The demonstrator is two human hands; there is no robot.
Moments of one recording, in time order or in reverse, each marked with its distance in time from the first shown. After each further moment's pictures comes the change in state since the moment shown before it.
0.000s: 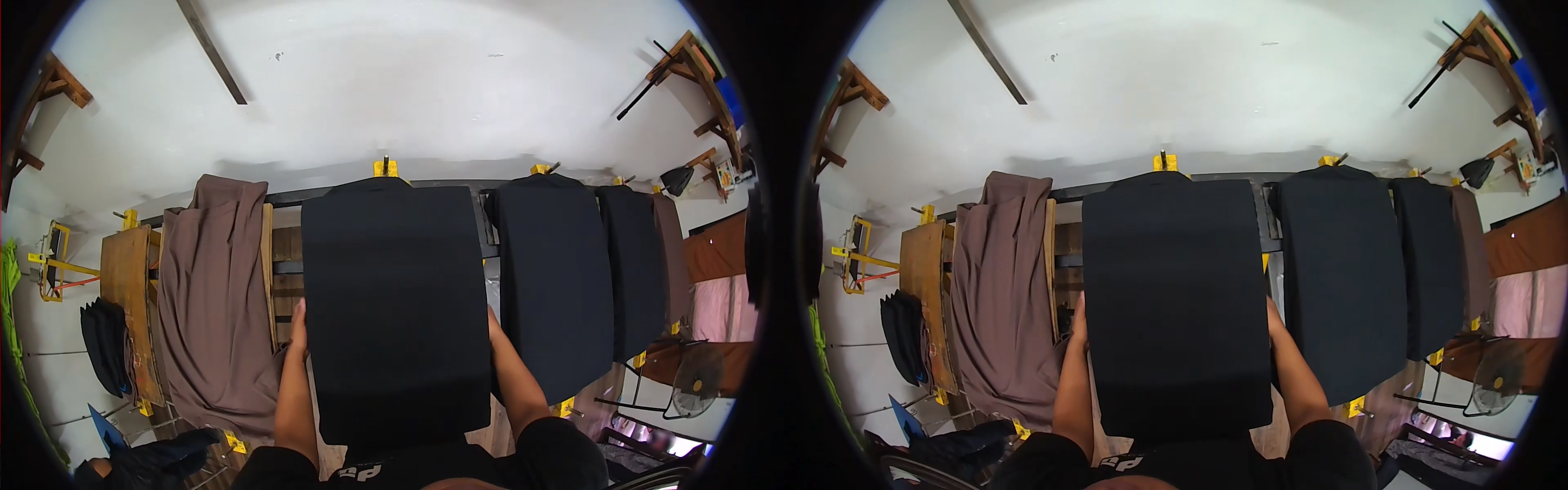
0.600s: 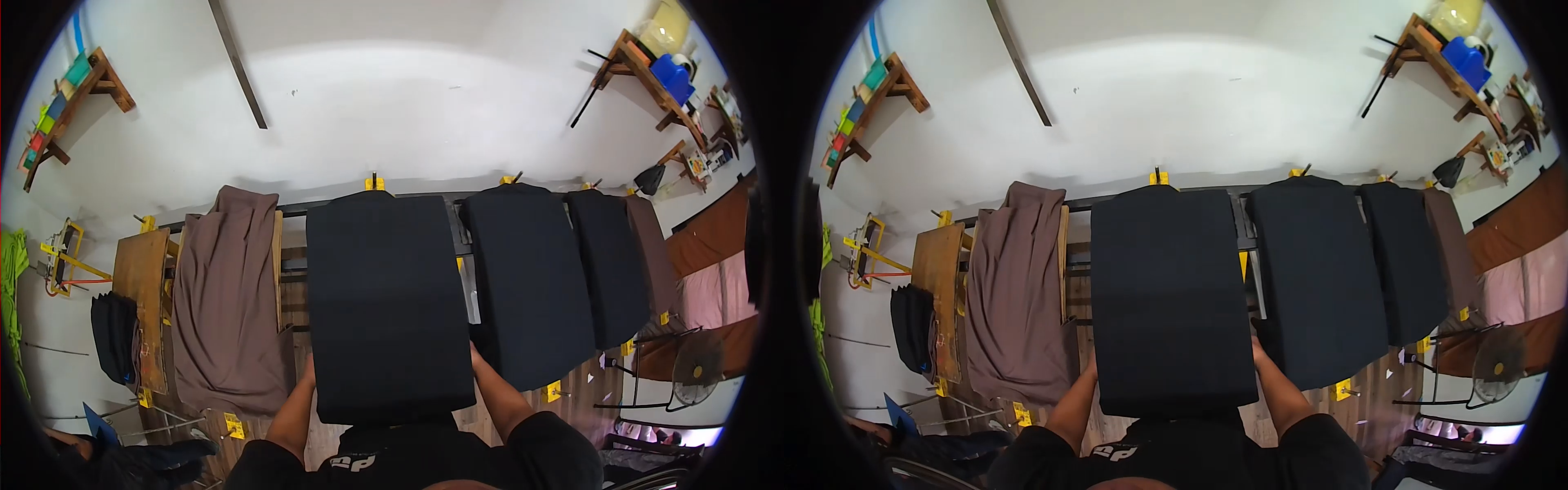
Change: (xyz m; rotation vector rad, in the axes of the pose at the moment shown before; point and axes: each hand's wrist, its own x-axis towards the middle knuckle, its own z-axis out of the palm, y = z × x) left_hand -0.082 -0.189 -0.039 0.114 -0.369 -0.153; right_hand -0.134 0.037 0.012 -0.055 0.019 0.107
